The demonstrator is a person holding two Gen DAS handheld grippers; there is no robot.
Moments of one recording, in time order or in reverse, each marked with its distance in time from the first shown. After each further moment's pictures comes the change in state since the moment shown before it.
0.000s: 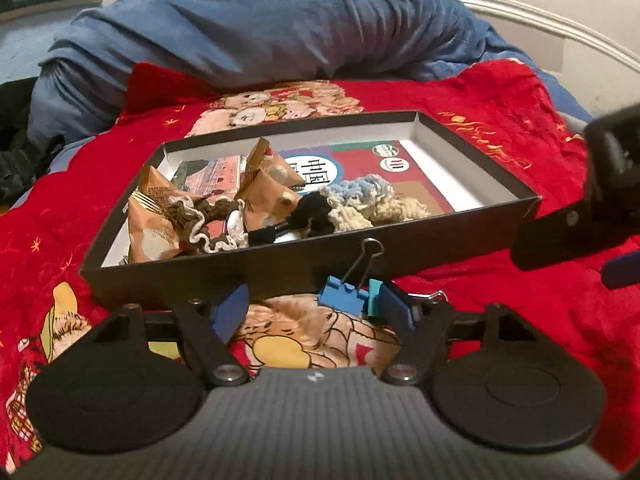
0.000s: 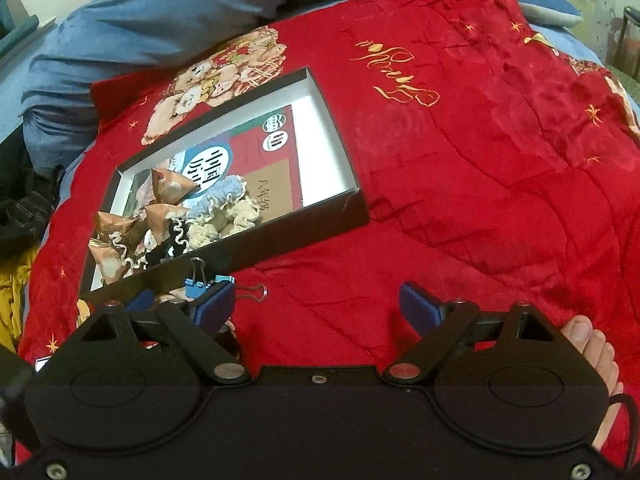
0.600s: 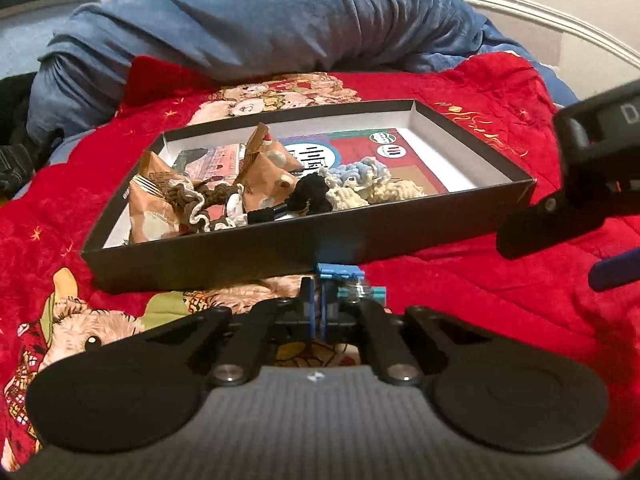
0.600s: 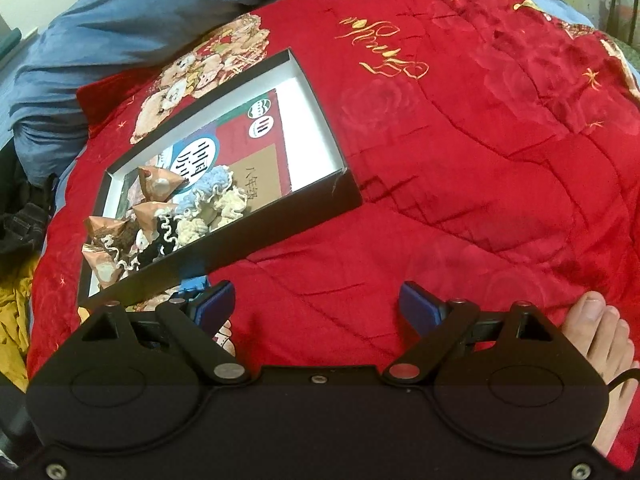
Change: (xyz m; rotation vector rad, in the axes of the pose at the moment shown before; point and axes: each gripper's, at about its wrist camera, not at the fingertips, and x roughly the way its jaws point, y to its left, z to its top) left arm -0.007 0.000 -0.010 0.013 0.013 -0.009; right arm 0.014 -0.010 -0.001 0.068 0.056 0.014
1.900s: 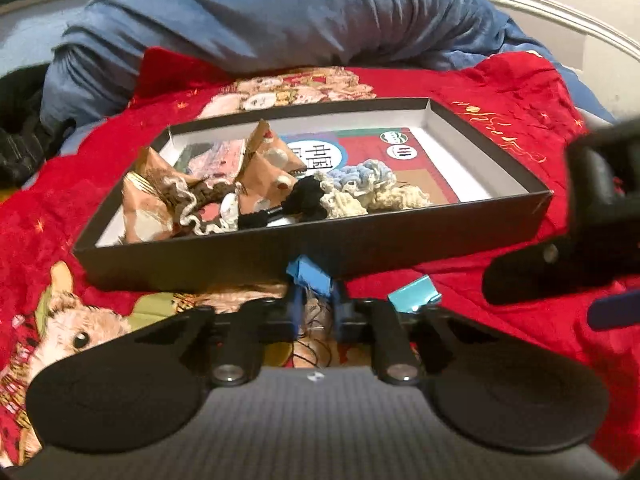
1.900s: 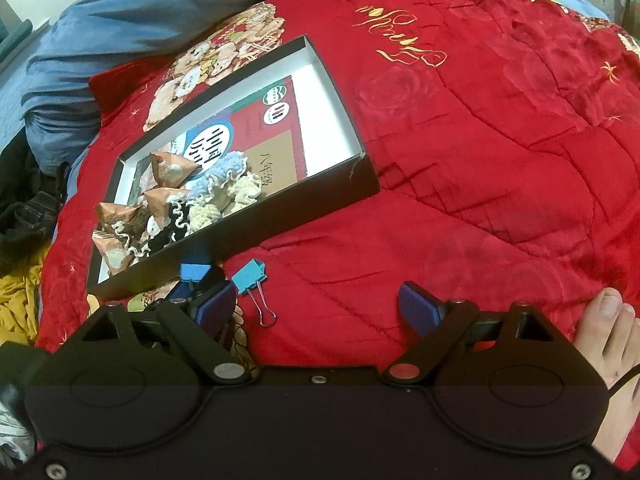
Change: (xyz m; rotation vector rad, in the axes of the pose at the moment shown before) left arm 0.009 -0.012 0.007 -0.034 0.018 0.060; right arm 0.004 0.001 -0.002 -0.020 0.027 0.045
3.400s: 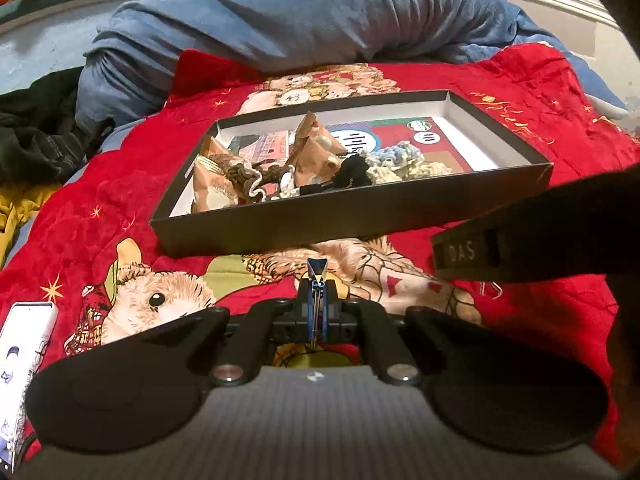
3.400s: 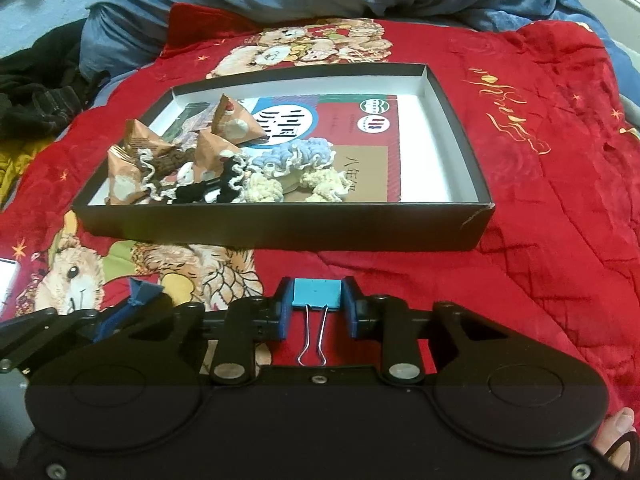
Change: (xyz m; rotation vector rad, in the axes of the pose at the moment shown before) left arm -0.040 0.012 -0.015 0.011 0.020 0.080; right arm 0.037 0.061 -0.025 -0.435 -0.102 -0.041
